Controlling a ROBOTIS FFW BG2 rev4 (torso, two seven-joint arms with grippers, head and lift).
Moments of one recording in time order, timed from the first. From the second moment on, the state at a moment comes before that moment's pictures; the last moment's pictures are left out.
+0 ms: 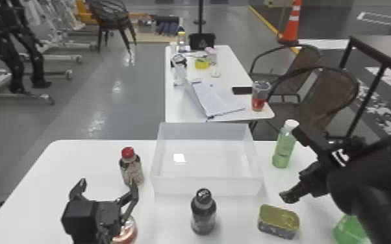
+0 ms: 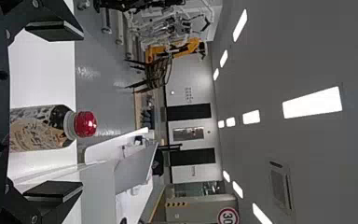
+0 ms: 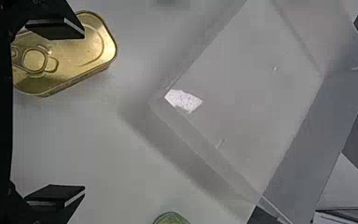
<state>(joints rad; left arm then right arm) 0.29 0.15 -0.16 -1.80 -0.03 -0.14 0.33 -0.38 -0.23 0.14 -1.55 0.75 1.00 1.33</state>
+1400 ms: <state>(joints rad) 0.26 0.19 -0.20 -1.78 0.00 -0.15 0.34 -0.68 -0.55 0.77 -1.38 -0.05 0.99 1.33</state>
